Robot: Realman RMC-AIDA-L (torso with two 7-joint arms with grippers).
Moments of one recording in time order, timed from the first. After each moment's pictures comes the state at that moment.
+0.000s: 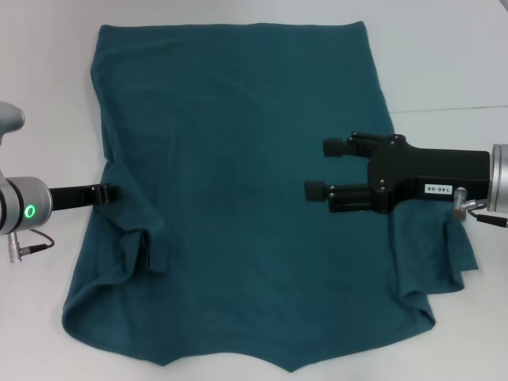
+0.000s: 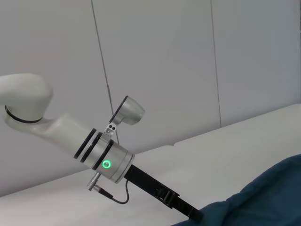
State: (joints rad) left arm -0.78 -2.09 0.75 0.51 2.40 0.68 -2.30; right arm 0.55 2.09 -0.76 -0.88 -1.87 -1.56 1.52
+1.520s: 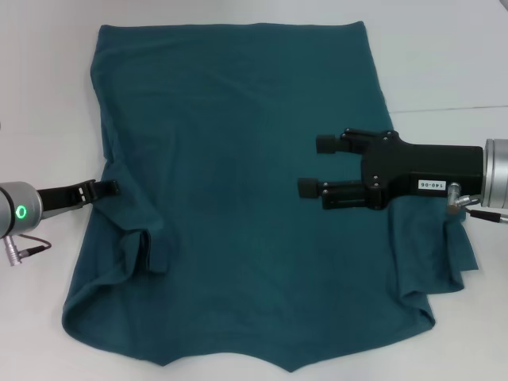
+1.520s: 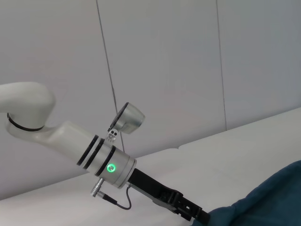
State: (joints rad) left arm -0.77 -2.09 0.70 0.49 2.39 0.64 -2.41; right arm 0.57 2.09 -0.76 -0.87 -1.87 -1.56 1.52
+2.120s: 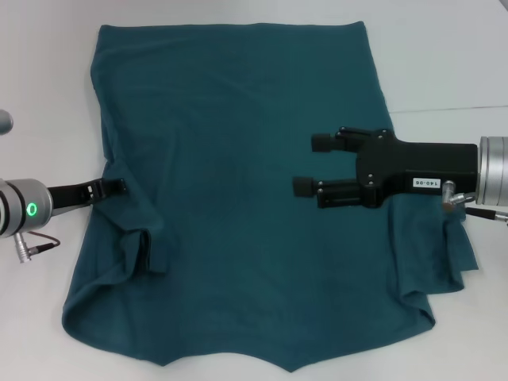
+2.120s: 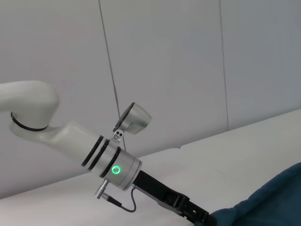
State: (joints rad) left arm -0.79 -2.10 0.71 0.46 2.40 0.62 -2.40; right arm 0.58 2.09 -0.77 -0.87 -1.87 -1.55 1.52
